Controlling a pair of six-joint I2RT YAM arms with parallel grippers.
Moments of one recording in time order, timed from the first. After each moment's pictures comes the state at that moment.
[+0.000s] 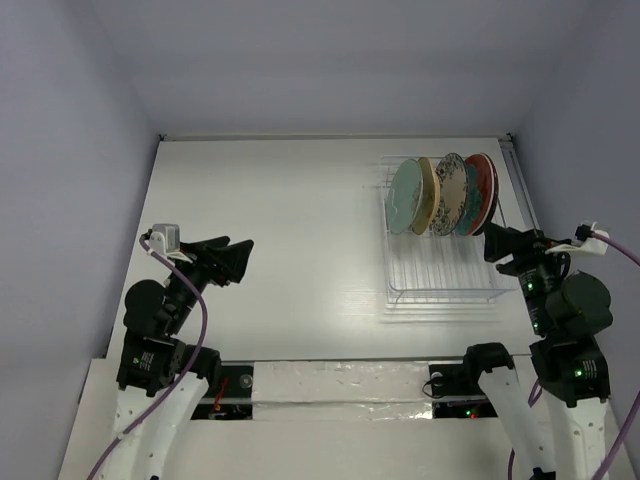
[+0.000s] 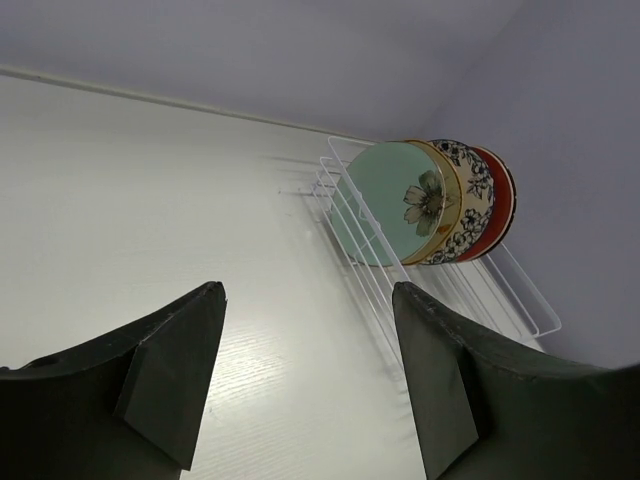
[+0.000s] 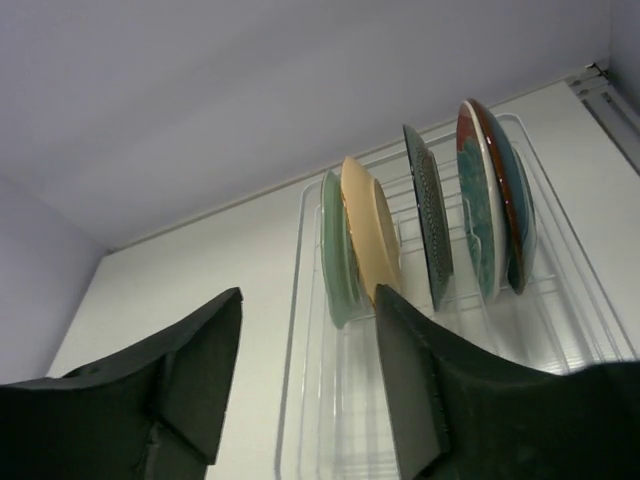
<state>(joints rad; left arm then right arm) -0.23 0.28 0.62 -0.27 0.22 -0.54 0.12 0.35 0.90 -0.50 0.09 0.47</state>
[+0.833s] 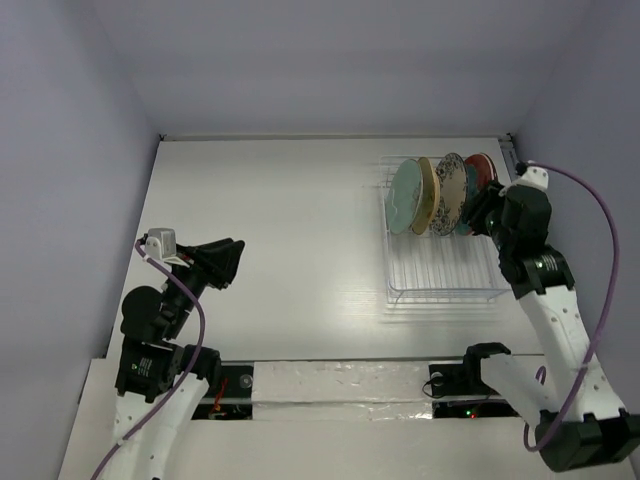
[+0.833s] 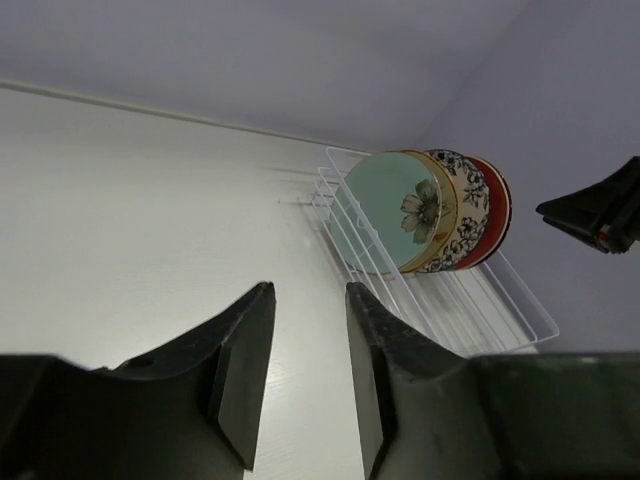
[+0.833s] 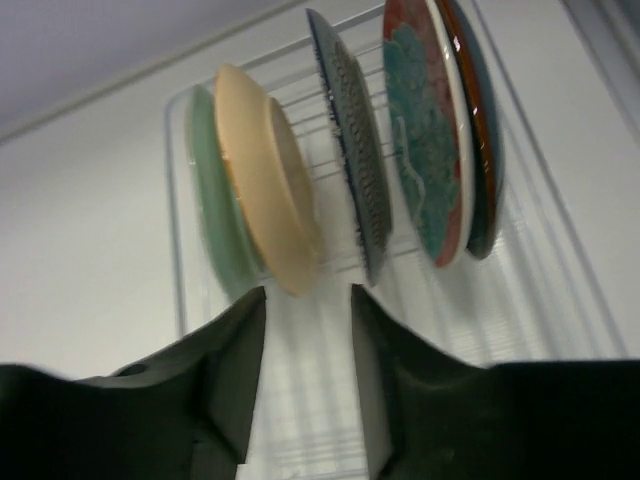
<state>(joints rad) -0.23 0.24 0.62 -0.28 0.21 -0.53 0.12 0.82 0.96 -0.48 0.19 0.42</state>
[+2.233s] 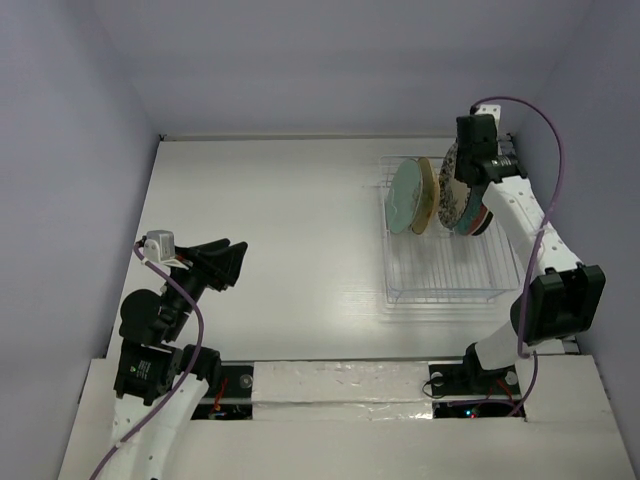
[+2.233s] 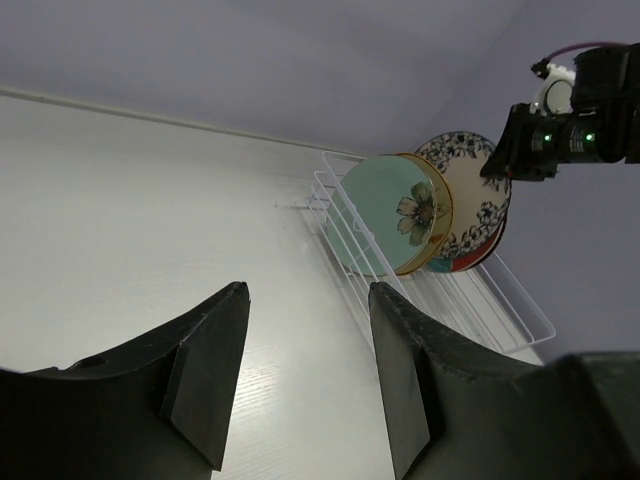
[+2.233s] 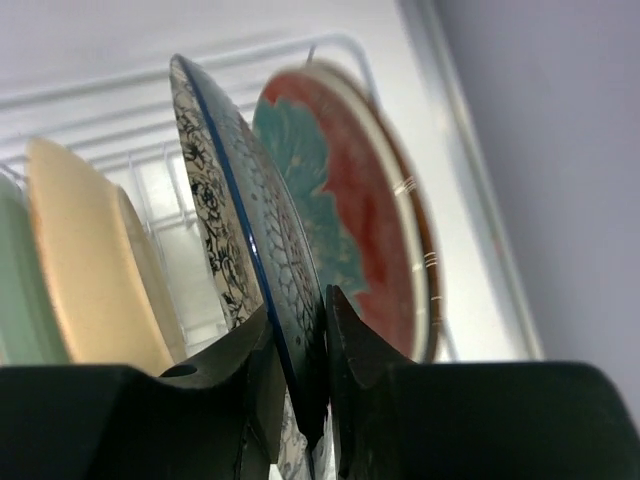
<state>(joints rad) -0.25 0.23 0.62 -0.28 0.19 -0.53 0.17 1.55 1.48 -0.63 0.53 0.16</state>
